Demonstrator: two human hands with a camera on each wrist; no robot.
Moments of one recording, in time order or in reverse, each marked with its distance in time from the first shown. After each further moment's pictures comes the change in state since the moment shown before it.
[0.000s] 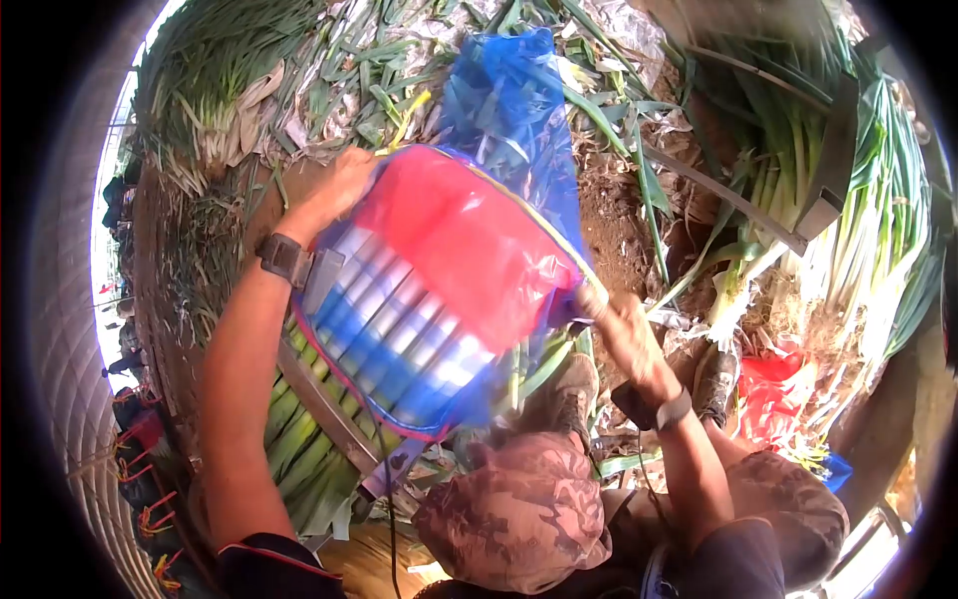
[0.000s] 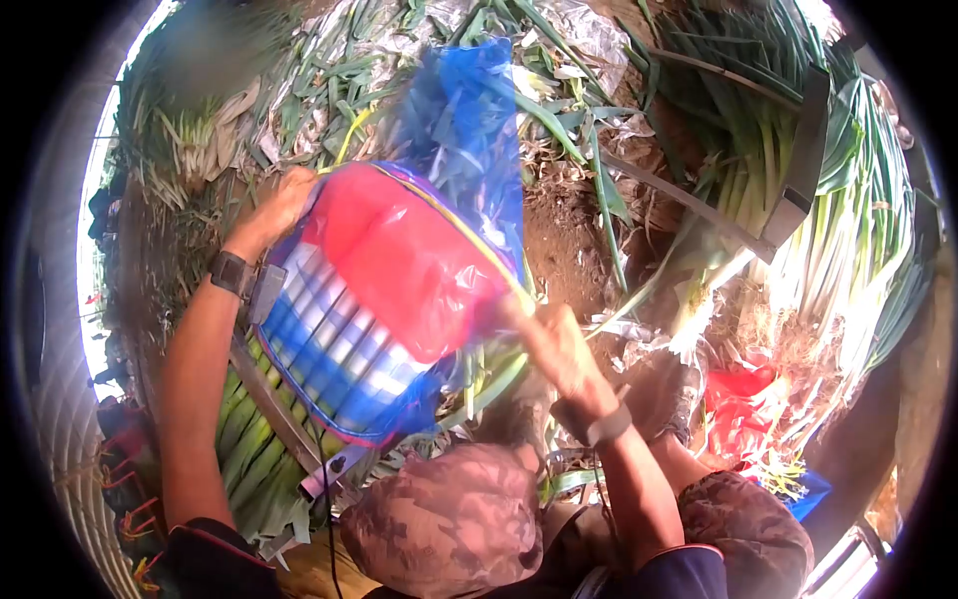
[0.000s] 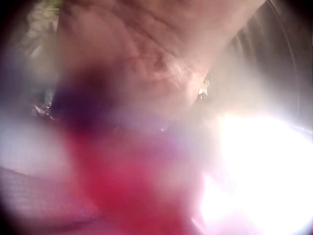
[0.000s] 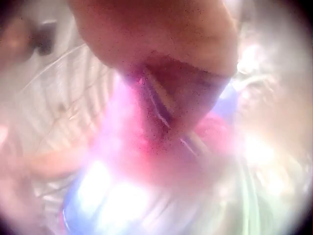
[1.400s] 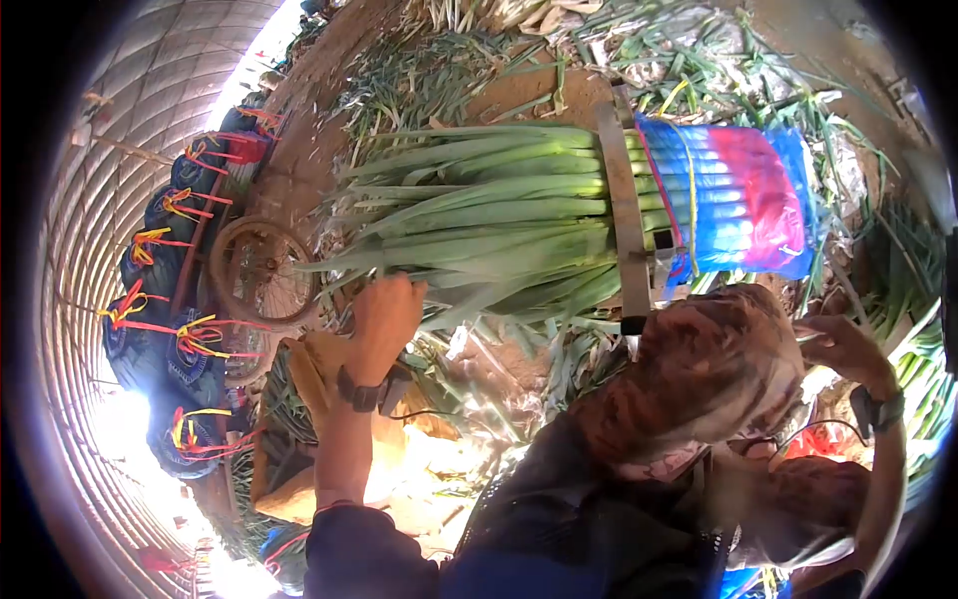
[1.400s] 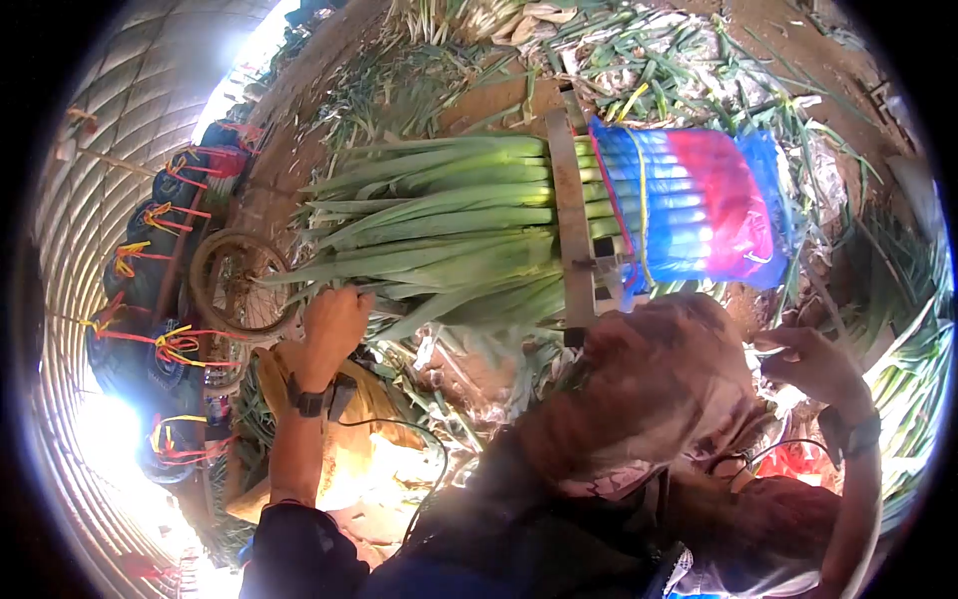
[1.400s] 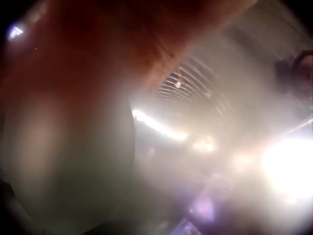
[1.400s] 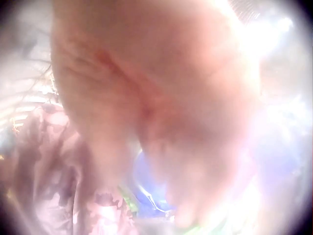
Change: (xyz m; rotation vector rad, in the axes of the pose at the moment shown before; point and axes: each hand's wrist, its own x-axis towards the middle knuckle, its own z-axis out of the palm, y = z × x) left_hand -0.581 0.040 0.163 0.499 0.555 -0.884; right_hand -0.126 -0.094 -0.018 -0.913 -0.643 -0.068
